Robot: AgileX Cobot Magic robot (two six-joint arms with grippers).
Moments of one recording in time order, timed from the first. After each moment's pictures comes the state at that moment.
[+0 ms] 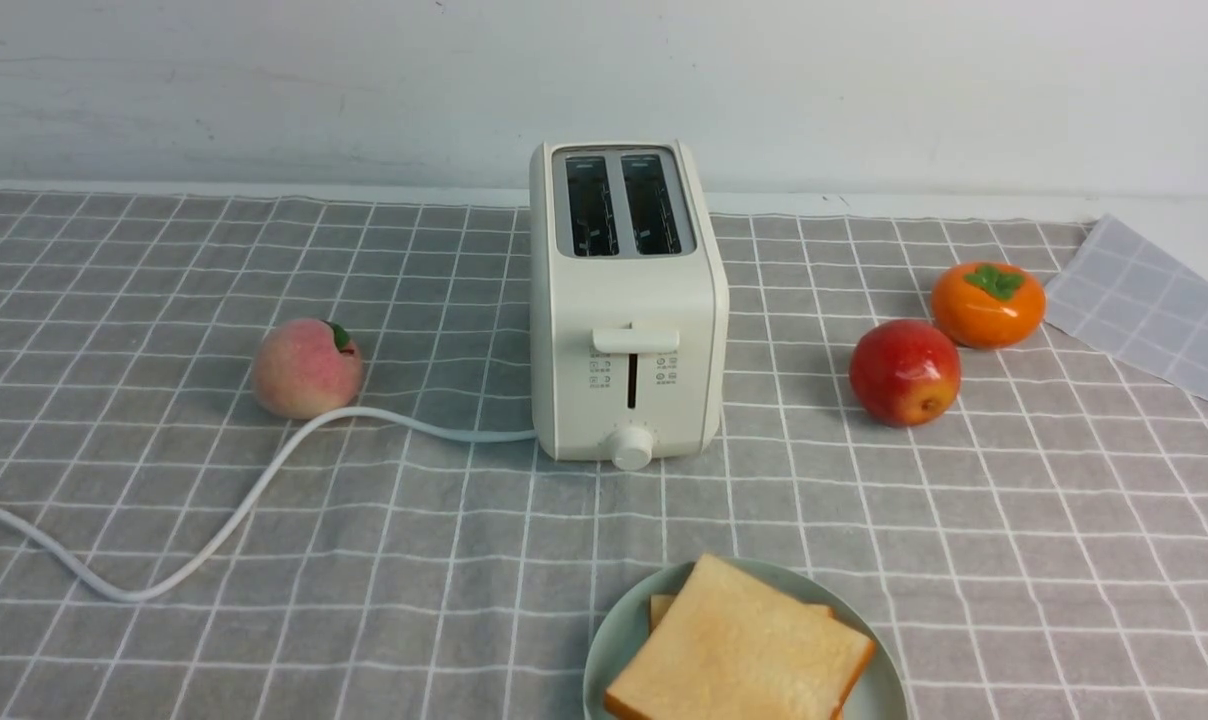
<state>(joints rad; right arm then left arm) 0.27 0.05 -0.28 0.44 0.41 -0.30 -0.12 -0.01 0.03 0.07 0.38 -0.42</state>
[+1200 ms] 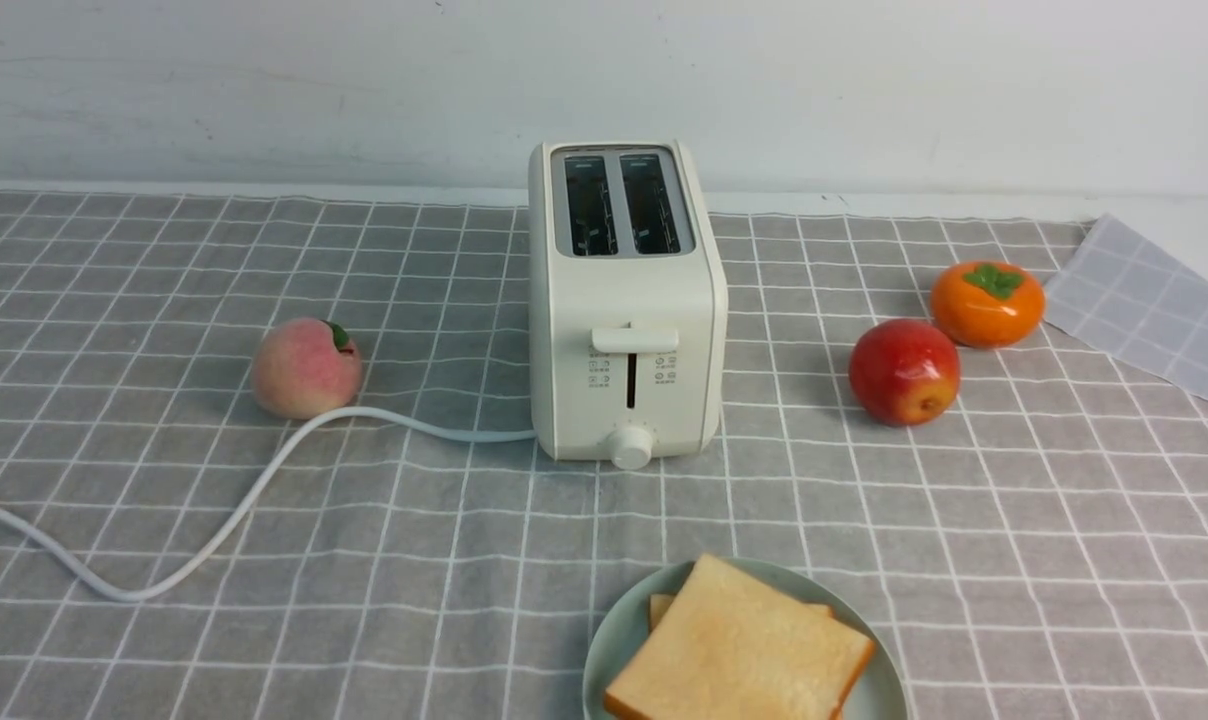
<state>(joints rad) 0.18 0.05 -0.28 0.44 0.42 -0.30 -0.12 -0.01 0.03 0.06 0.40 -0.42</state>
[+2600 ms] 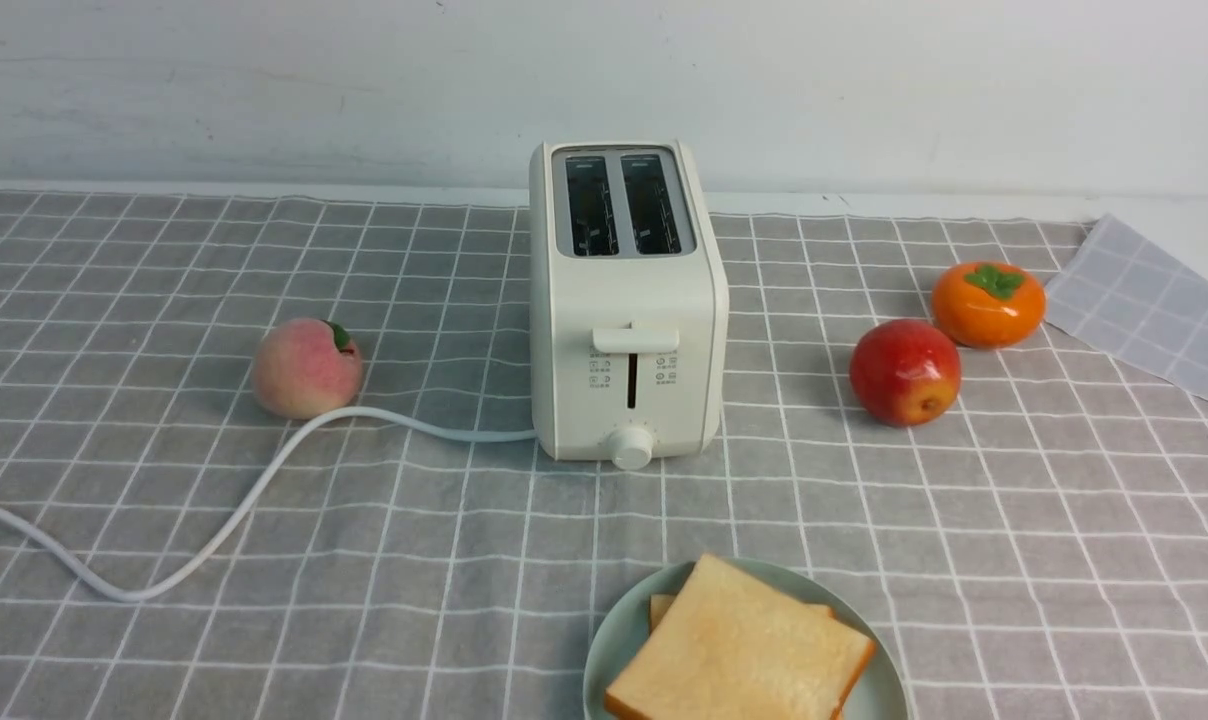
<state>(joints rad) -0.06 -0.01 0.01 0.43 0.43 -0.30 -0.12 -0.01 0.03 0.06 0.40 -0.42</state>
